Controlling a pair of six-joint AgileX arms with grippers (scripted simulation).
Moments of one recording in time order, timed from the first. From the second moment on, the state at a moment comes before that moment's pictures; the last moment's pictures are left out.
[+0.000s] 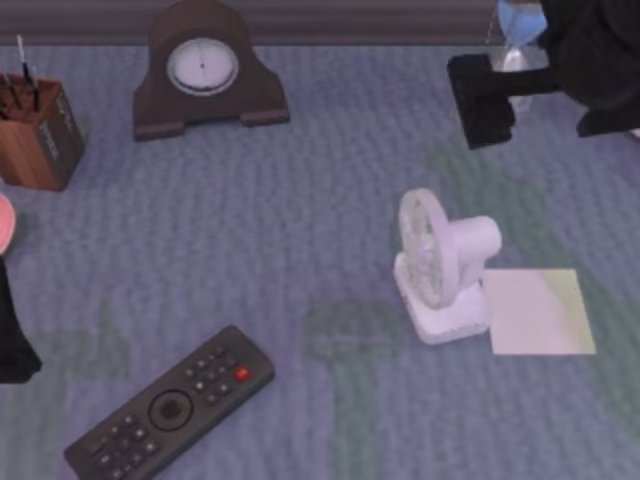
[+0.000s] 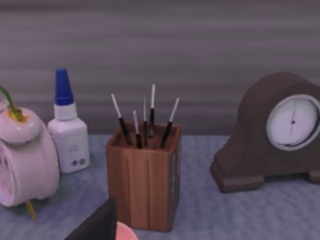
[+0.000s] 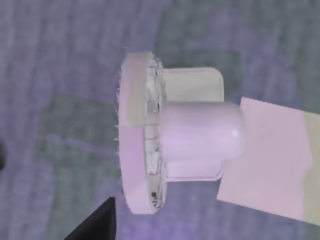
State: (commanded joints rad) left arm 0.00 0.00 0.00 0.00 0.00 0.00; right arm 0.46 1.71 1.70 -1.20 0.00 0.26
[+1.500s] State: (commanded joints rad) left arm 0.00 0.00 0.00 0.00 0.00 0.00; right arm 0.59 2.17 1.93 -1.32 0.00 0.33
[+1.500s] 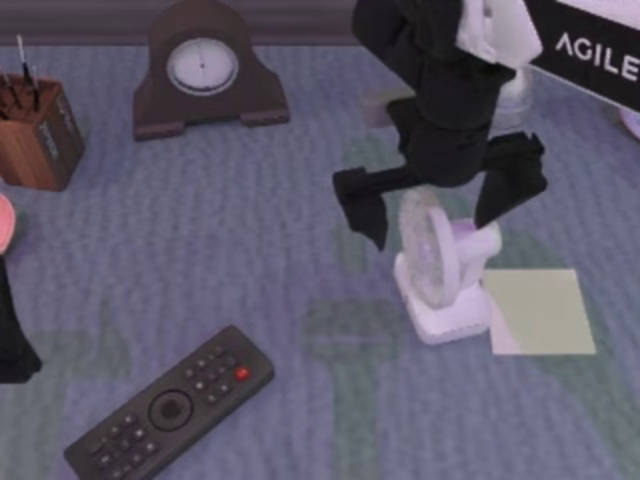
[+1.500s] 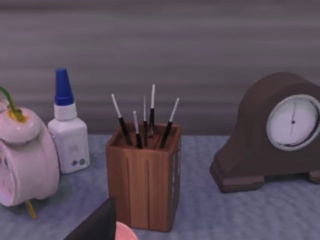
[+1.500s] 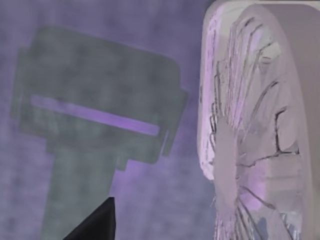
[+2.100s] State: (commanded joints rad) left arm 0.00 0.00 0.00 0.00 0.00 0.00; right arm 0.59 2.17 1.93 -1.32 0.00 0.33
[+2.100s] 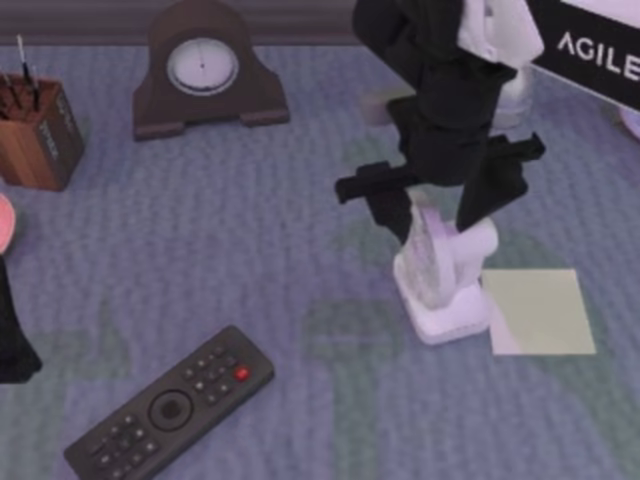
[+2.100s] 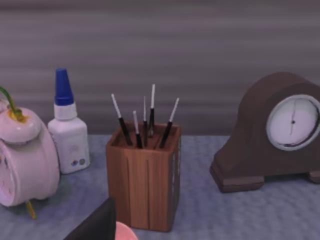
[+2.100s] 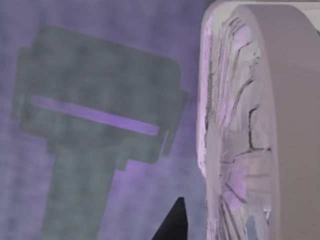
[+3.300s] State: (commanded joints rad) left arm 0.00 0.00 0.00 0.00 0.00 0.00; right arm 0.59 2.18 2.09 -1.47 0.00 0.33
